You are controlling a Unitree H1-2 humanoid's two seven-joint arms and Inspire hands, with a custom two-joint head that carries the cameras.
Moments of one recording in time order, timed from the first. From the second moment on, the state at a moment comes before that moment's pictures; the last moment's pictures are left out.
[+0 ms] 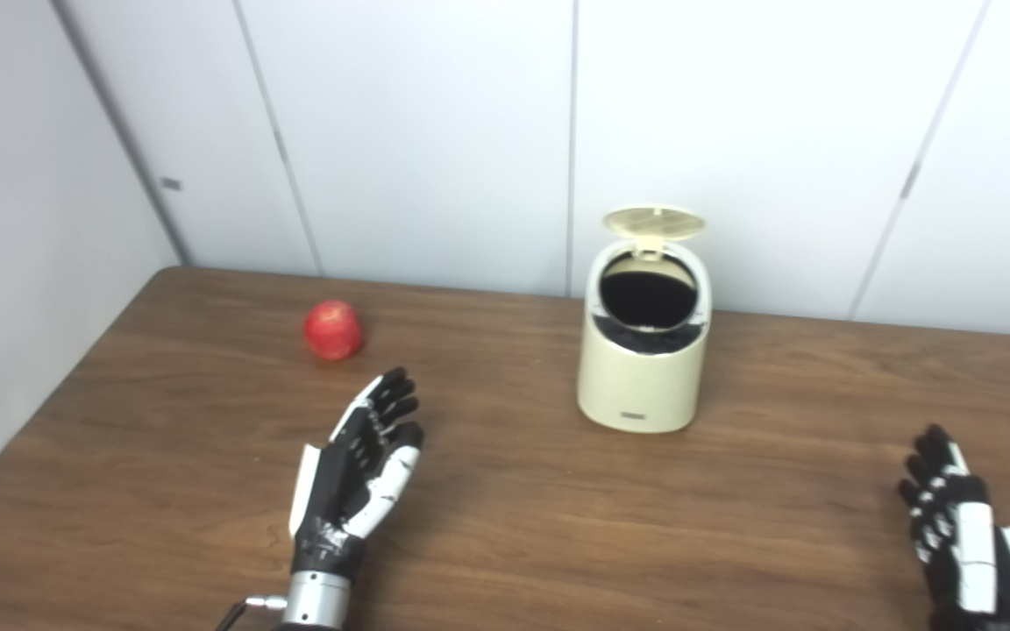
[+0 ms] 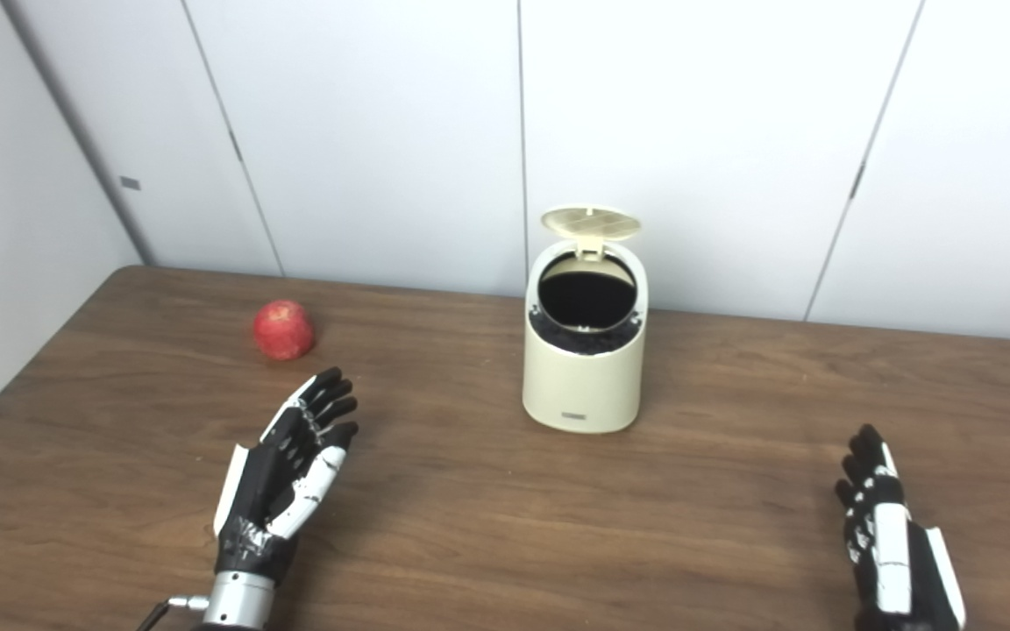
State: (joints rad) left arm 0.13 0.00 0.10 -0.12 0.00 -0.24 0.03; right arm 0.02 -0.14 -0.14 -0.09 0.15 0.00 0.09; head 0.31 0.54
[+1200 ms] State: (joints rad) left arm -0.19 0.33 0.18 0.06 0.42 0.16 0.15; right arm 0.02 -0.14 -0.11 -0.24 0.17 0.12 0.08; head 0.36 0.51
